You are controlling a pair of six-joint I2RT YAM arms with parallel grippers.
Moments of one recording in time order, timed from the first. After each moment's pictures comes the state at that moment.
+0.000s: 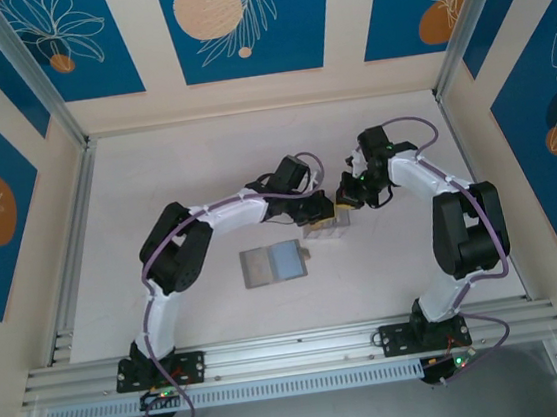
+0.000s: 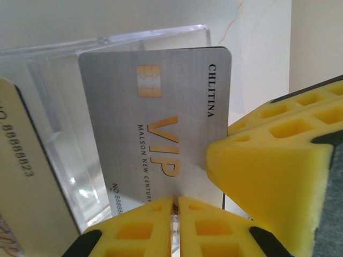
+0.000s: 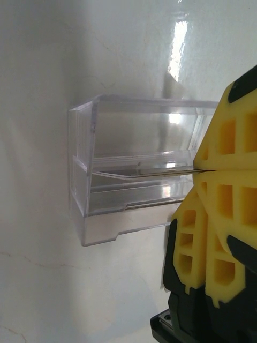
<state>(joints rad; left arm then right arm) -0.80 2.14 1.53 -0.22 0.57 -0.82 0.17 1.68 1.17 -0.79 -0.48 0.41</state>
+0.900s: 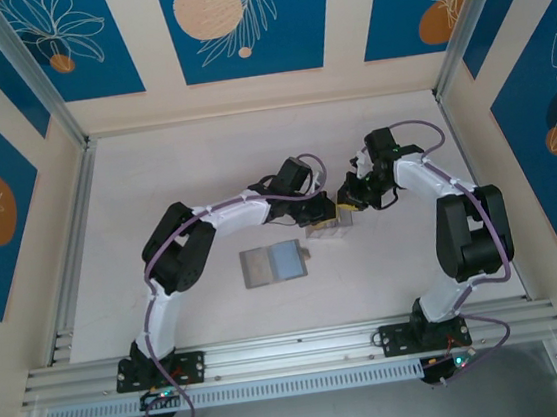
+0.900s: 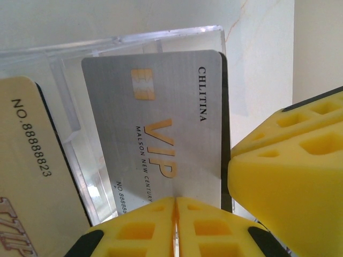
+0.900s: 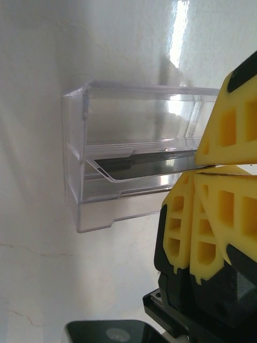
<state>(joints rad) -0.81 2.15 1.53 -0.20 0.55 -0.82 0.14 1.65 1.13 -0.76 -0.54 0.43</state>
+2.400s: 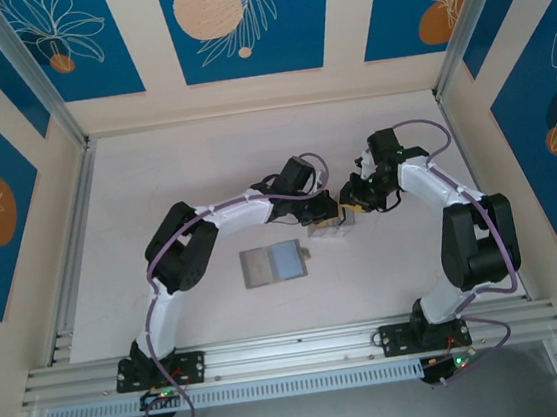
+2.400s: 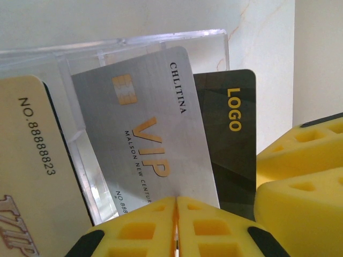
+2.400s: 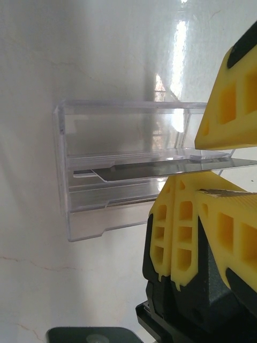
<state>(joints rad) -0.82 2.17 1.56 -0.21 0.53 -0.83 0.14 1.59 1.10 -0.78 -0.47 0.43</state>
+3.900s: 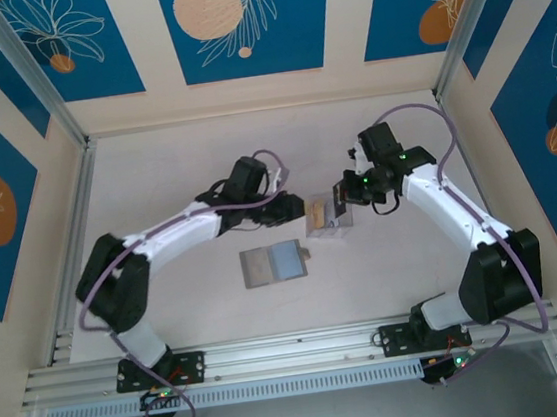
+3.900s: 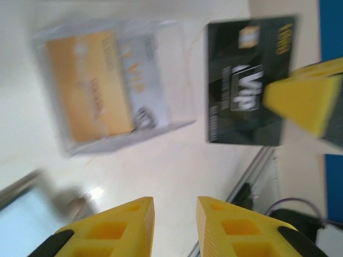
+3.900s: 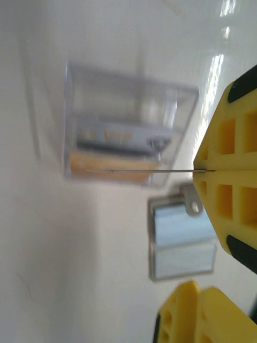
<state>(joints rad) -0.71 1.66 1.15 -0.26 0.53 -0.72 0.31 1.37 1.16 -0.87 -0.31 0.43</state>
